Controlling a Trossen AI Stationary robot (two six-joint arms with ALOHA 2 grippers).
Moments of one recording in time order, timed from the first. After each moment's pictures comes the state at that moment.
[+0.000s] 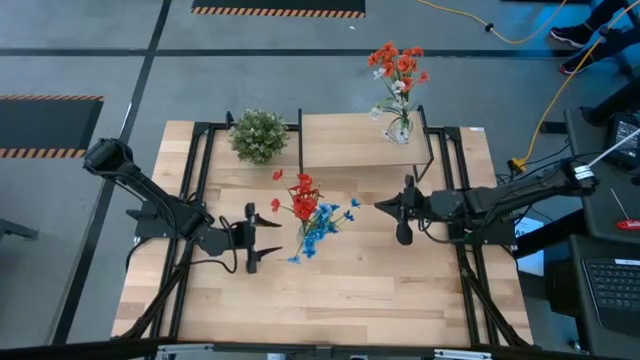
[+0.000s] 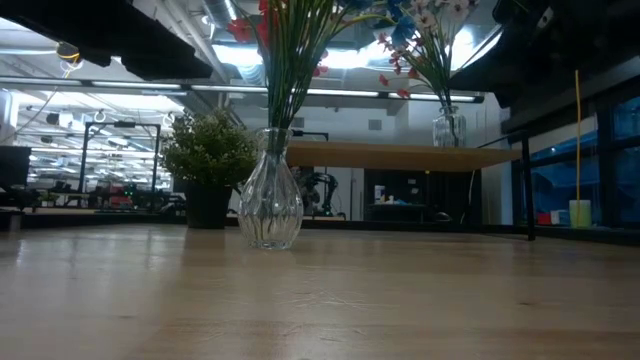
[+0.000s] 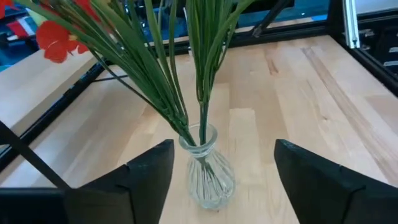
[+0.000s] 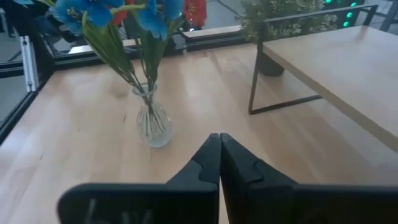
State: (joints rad) left arm -0.58 1.13 0.43 0.32 -0.71 -0.11; right arm 0.22 0.85 0.40 0.14 0.39 0.21
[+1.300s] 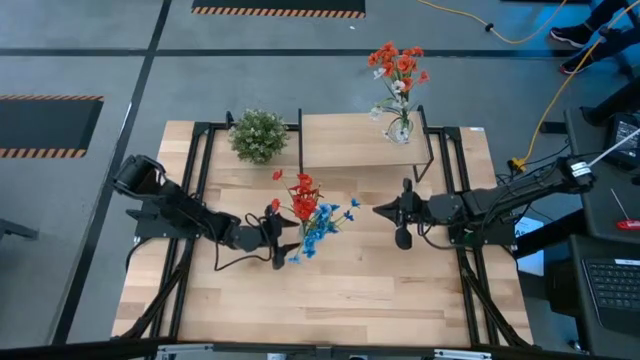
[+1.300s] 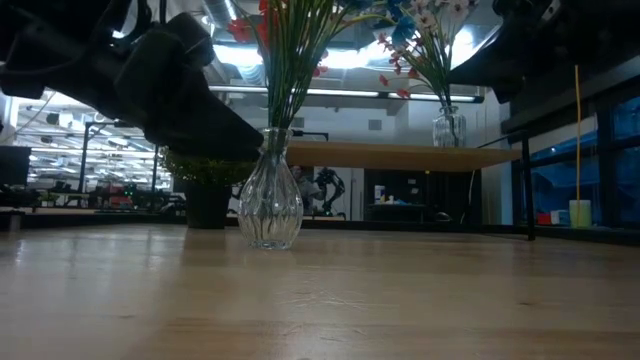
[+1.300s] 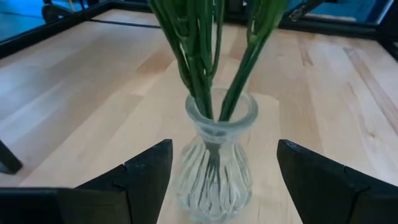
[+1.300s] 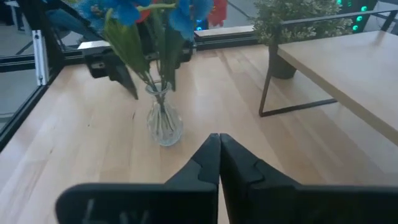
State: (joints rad) left arm -0.38 1.56 0.43 0.72 -0.58 -0.32; right arm 0.27 0.90 0.42 0.15 0.41 0.19
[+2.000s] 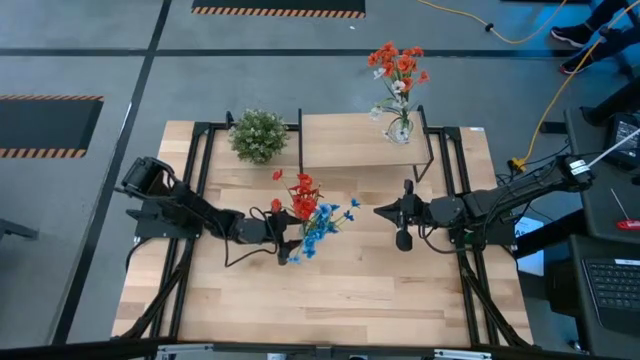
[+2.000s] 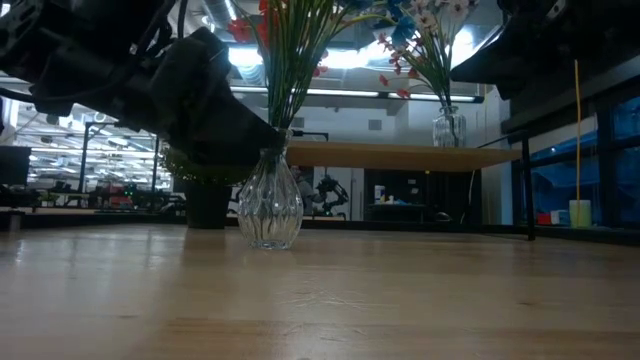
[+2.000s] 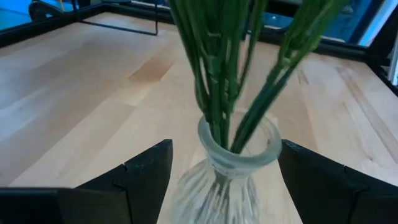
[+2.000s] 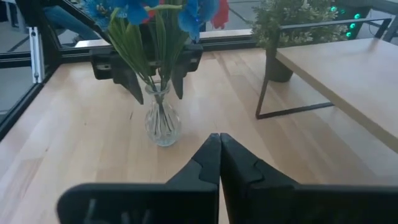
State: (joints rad) left arm -0.30 1.64 0.43 0.89 -0.47 -0.32; right arm 0.31 0.90 0.42 0.15 0.46 0.18
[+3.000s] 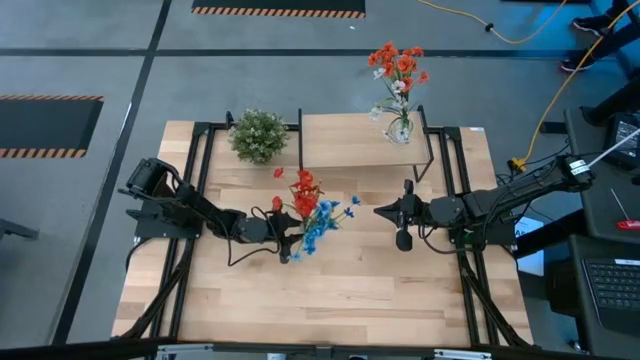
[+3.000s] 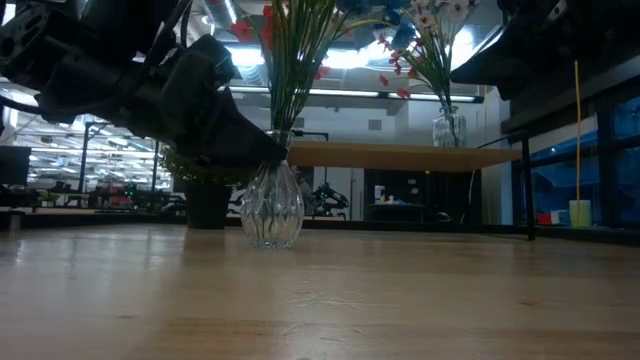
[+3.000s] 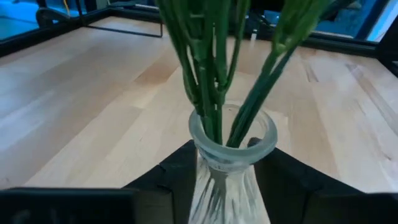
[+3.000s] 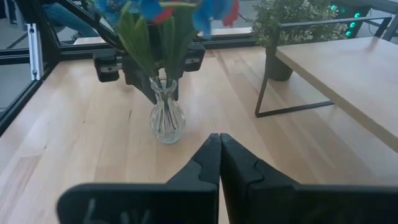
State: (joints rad) left arm -0.28 1.68 0.43 0.93 -0.48 -0.28; right arm 0.30 0.89 0.42 0.15 0.46 0.17
